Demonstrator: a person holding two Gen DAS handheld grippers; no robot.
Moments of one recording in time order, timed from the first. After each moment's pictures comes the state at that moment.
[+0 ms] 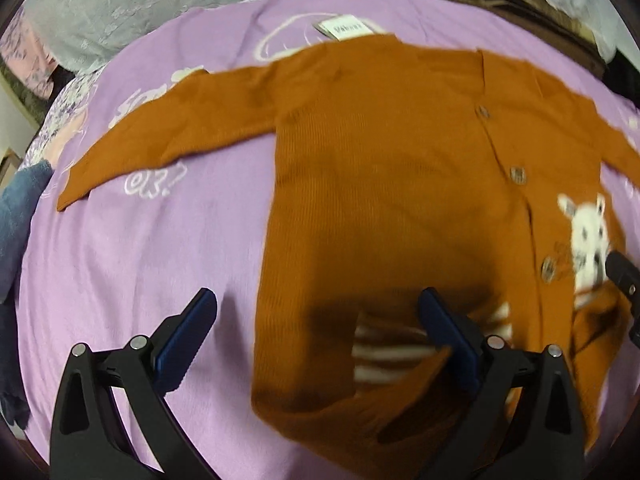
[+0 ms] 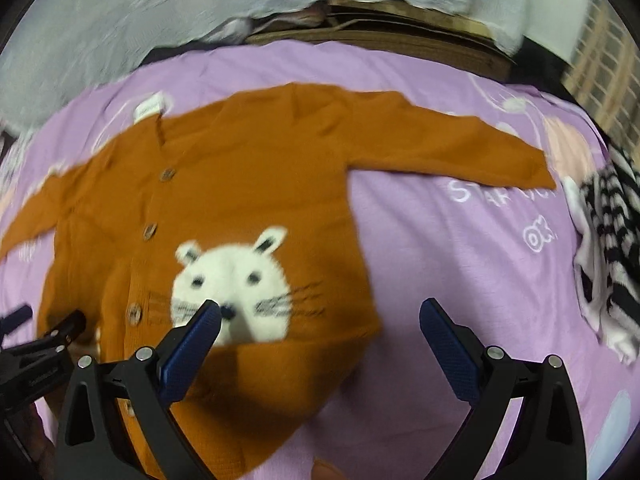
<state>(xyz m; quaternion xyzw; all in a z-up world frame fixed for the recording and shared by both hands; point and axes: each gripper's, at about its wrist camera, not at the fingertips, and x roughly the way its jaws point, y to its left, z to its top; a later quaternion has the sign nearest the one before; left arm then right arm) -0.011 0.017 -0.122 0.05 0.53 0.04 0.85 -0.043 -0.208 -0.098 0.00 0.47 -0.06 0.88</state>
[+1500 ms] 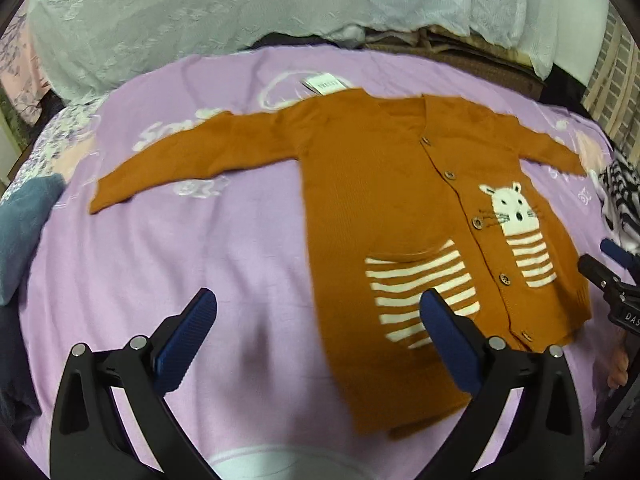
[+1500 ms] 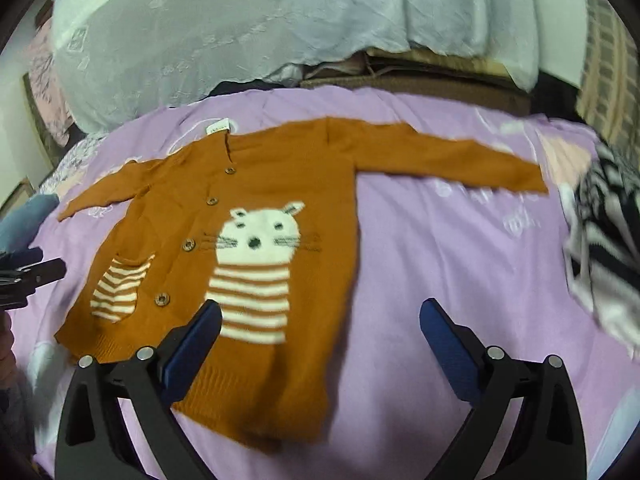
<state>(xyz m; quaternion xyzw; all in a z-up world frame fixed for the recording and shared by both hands) -0.092 0.050 -0.074 0.04 0.46 -0.05 0.89 -0.128 -0.236 -0.088 0.01 0.39 0.04 0.92</state>
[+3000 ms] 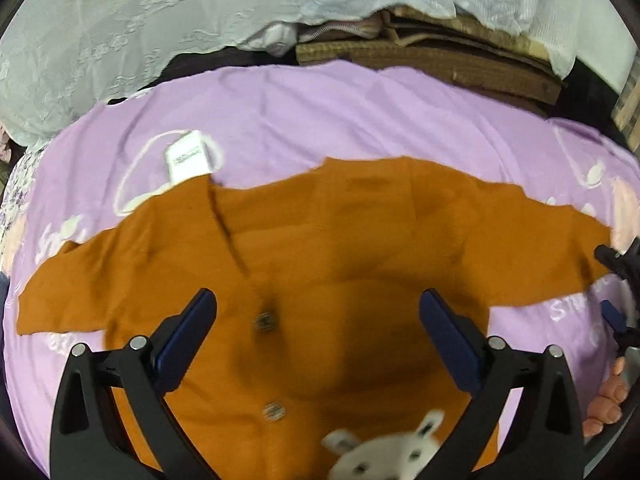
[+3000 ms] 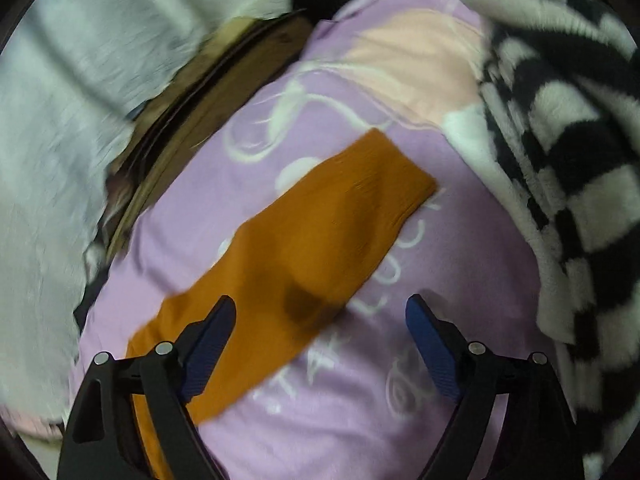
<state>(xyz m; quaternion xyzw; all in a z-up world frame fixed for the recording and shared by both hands) 0.108 -0.156 -0.071 0.06 0.48 -0.02 0.87 0.012 -0.463 -0.119 0.41 0.35 -0.25 0.80</state>
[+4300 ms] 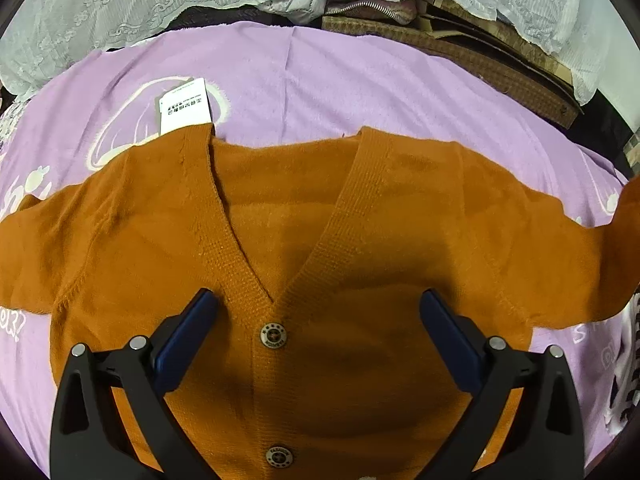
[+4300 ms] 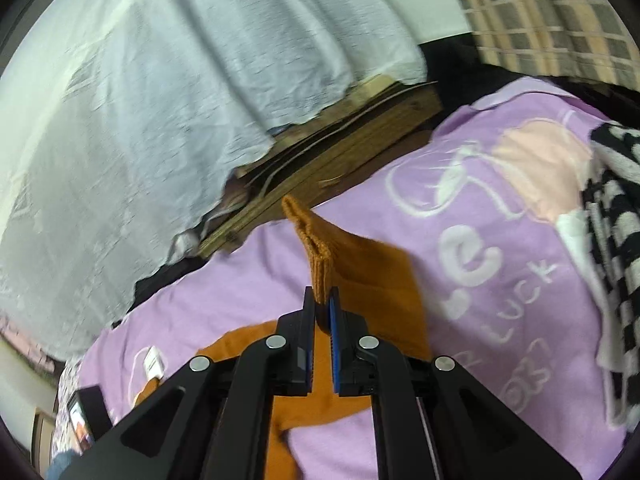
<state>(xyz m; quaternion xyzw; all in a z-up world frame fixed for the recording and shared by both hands) 0.126 -0.115 -0.112 -0.02 0.49 -0.04 0.87 0.026 -0.372 -0.054 0.29 0.24 -0.09 0.92</state>
